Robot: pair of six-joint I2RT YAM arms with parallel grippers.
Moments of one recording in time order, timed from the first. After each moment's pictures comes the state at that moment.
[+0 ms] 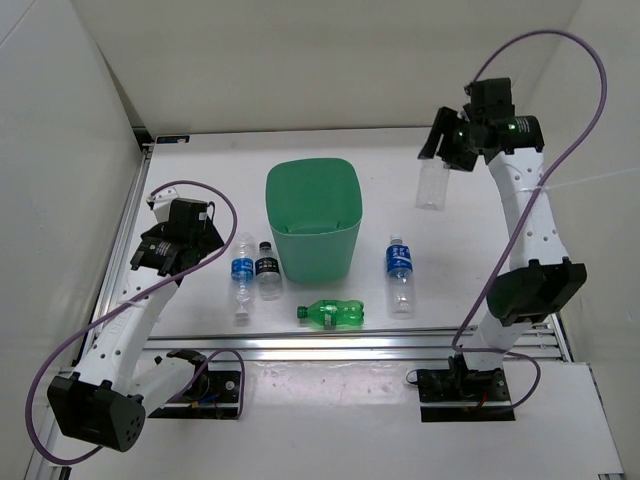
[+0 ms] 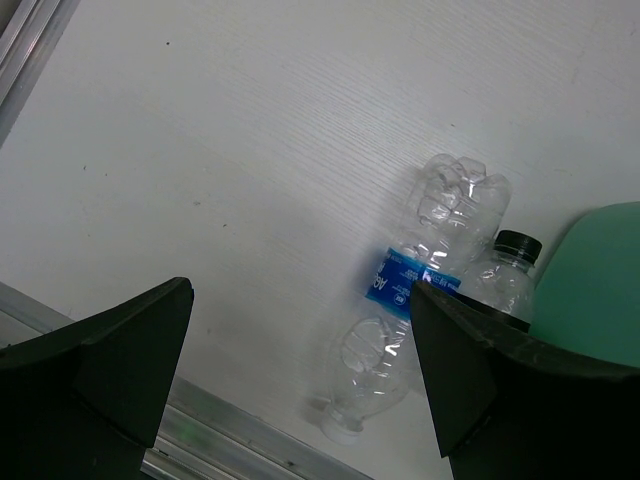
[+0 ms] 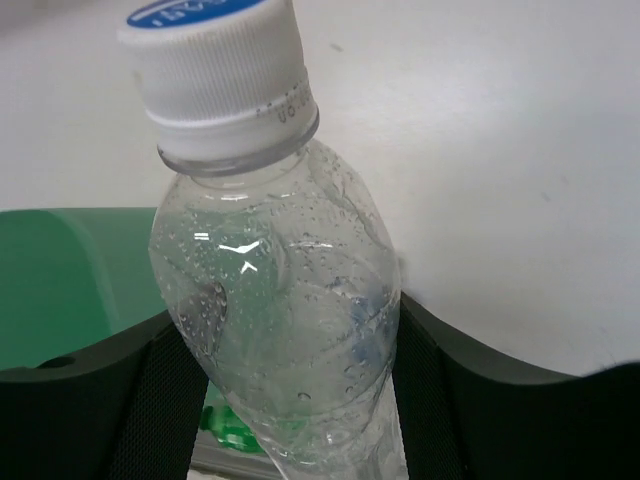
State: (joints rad) left arm -0.24 1.03 1.00 -0.84 -0.52 -0.61; right arm 0.11 1.71 1.99 -1.09 -0.13 0.37
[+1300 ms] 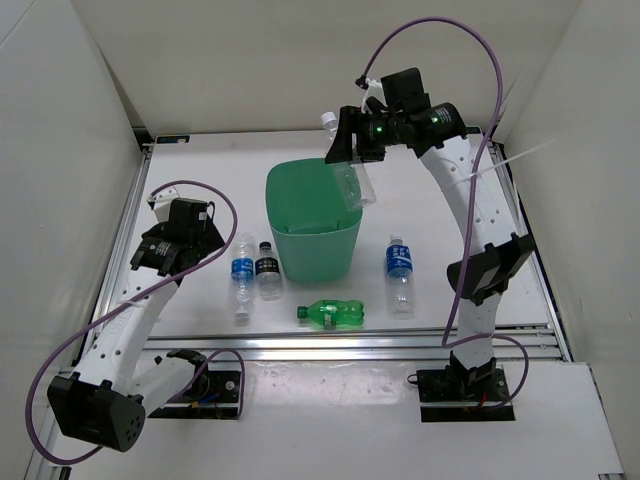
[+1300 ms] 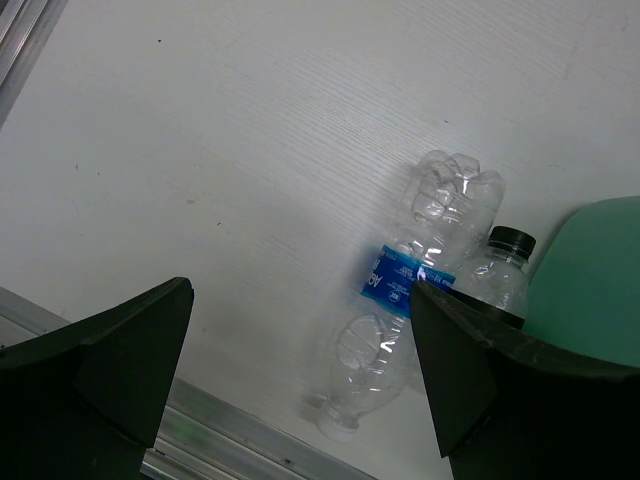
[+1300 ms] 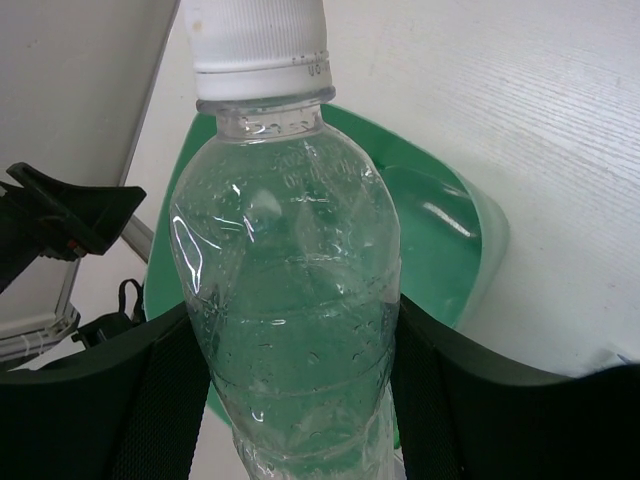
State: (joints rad) left arm -0.24 1.03 1.00 -0.84 -0.51 -0.61; right arm 0.48 1.97 2.37 -1.09 -0.46 0.33
